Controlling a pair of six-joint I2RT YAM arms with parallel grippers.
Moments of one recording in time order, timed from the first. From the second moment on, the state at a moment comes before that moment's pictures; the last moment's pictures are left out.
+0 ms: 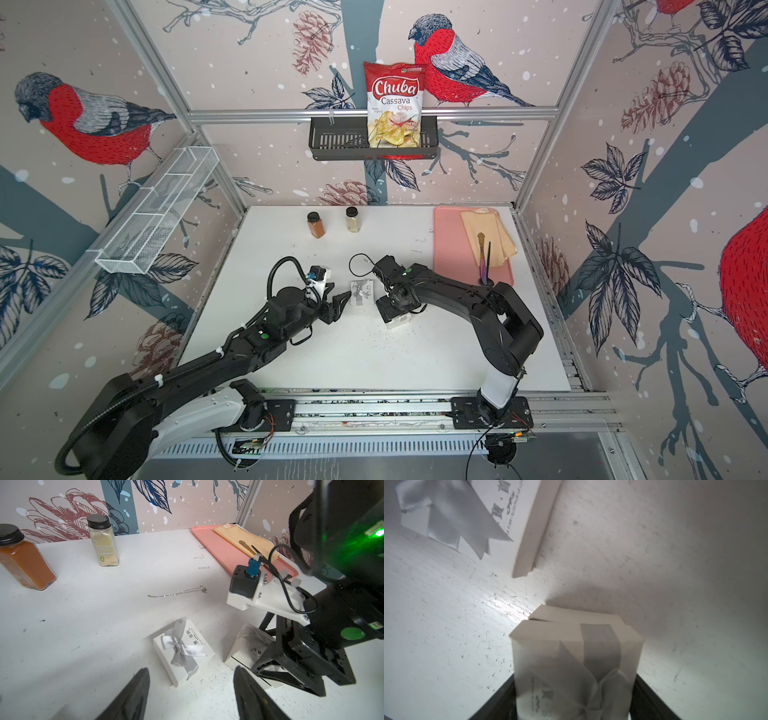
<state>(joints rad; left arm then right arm) -0.65 1.05 0.41 0.30 0.03 -0.19 0.83 1.74 1.17 -0.75 0.00 0.24</state>
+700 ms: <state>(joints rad) -0.65 1.14 0.27 0.42 0.16 -0.25 0.84 1.76 1.18 -0.74 0.00 0.26</state>
